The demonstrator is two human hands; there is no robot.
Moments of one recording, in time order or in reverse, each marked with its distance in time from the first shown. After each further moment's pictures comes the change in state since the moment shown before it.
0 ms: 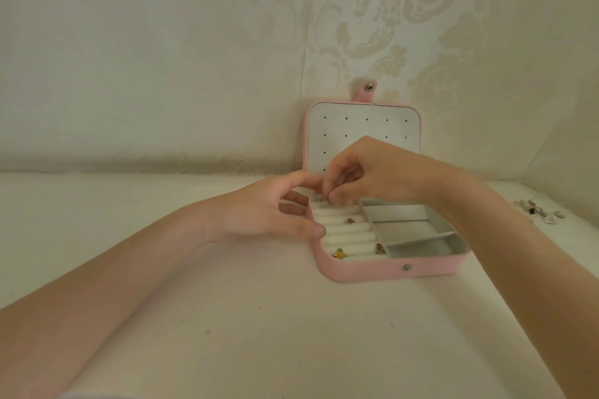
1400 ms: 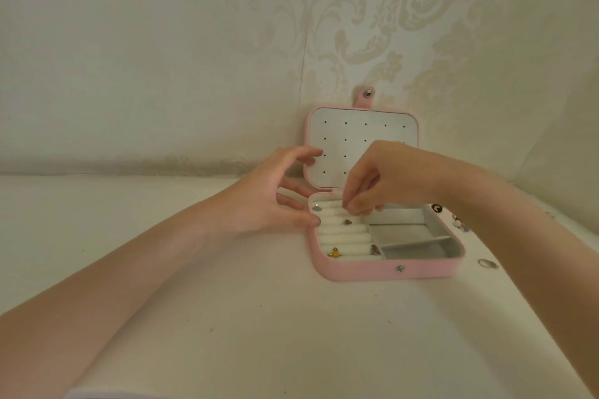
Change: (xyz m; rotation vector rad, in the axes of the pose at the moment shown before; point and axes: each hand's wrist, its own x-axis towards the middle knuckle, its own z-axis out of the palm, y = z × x) left_hand 0.000 0.007 0.001 0.056 0.220 0.198; right_hand -0.014 0.000 -0.009 -0.121 0.000 0.140
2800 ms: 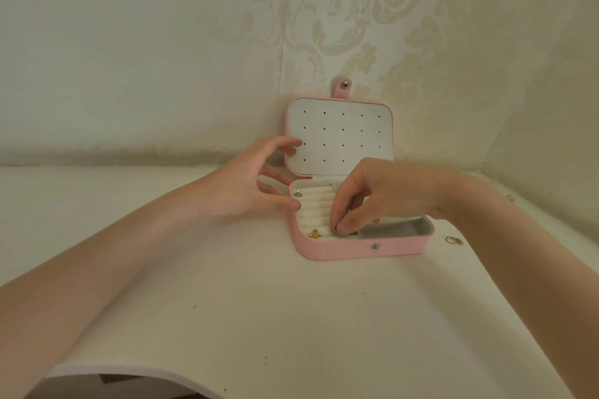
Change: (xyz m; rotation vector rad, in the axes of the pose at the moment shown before) left_hand -0.001 -0.001 0.000 0.050 -0.007 -0.012; right_hand -0.036 -0.003 0.013 0.165 -0.192 0.073
